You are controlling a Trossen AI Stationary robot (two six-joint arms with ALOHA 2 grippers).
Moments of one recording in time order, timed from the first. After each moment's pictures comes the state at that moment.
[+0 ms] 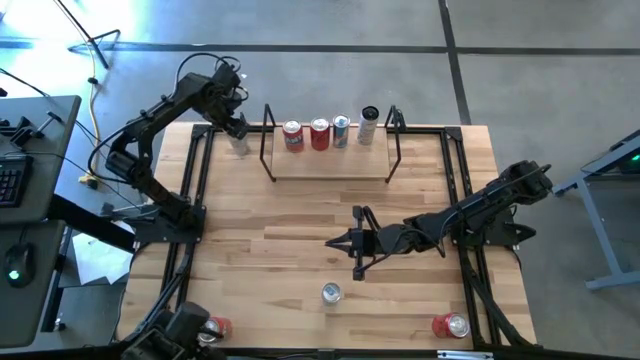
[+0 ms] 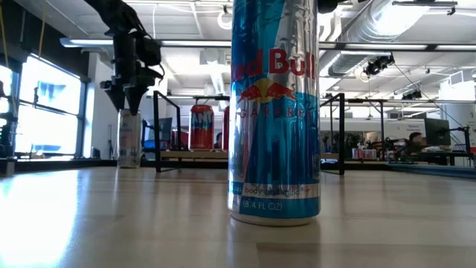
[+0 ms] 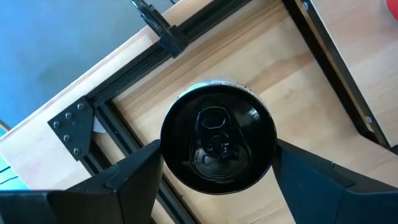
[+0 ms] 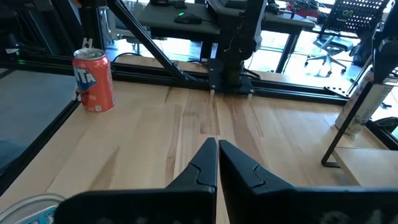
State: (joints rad) left arm 1.07 1.56 1.35 -1.15 -0.08 0.10; right arm 0.39 1.53 0.87 0.40 0.40 -0.03
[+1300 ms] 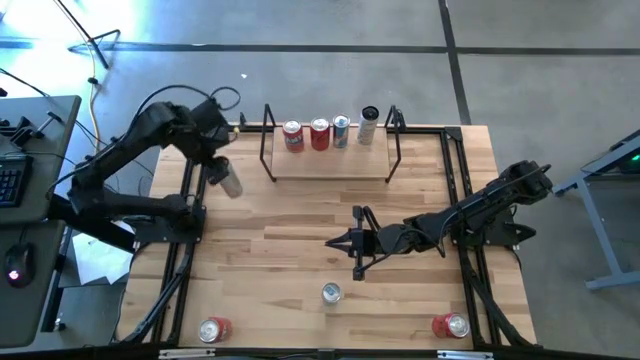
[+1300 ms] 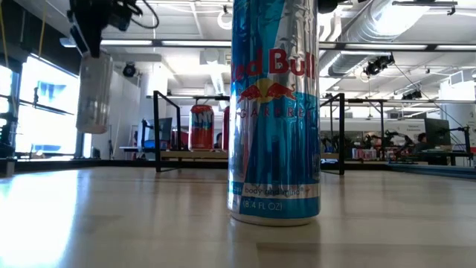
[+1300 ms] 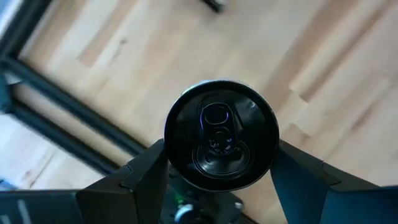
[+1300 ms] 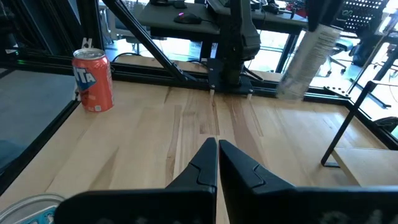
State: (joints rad) left arm 0.66 1.13 1.32 -1.57 0.03 0.00; right arm 0.39 1.53 0.87 0.40 0.40 -0.03
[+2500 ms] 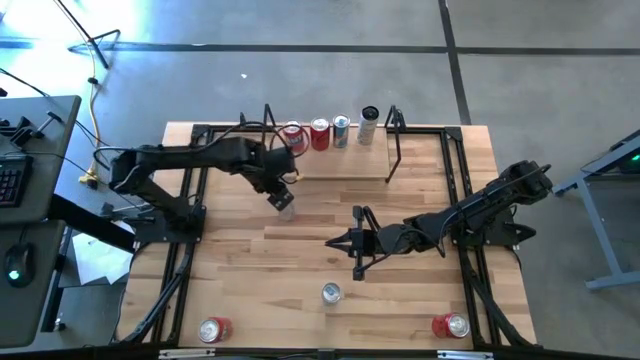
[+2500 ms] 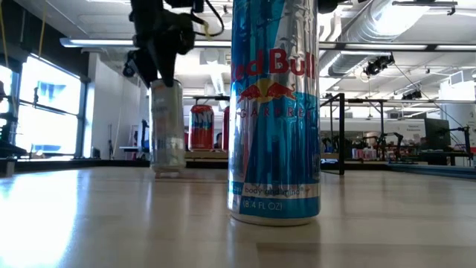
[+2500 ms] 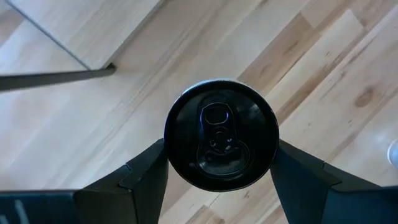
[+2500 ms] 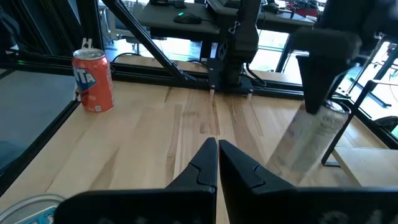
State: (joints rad) left arm 0.18 1.51 1.32 -1.14 -0.03 -0.57; right arm 0.39 1.53 0.87 0.40 0.40 -0.02
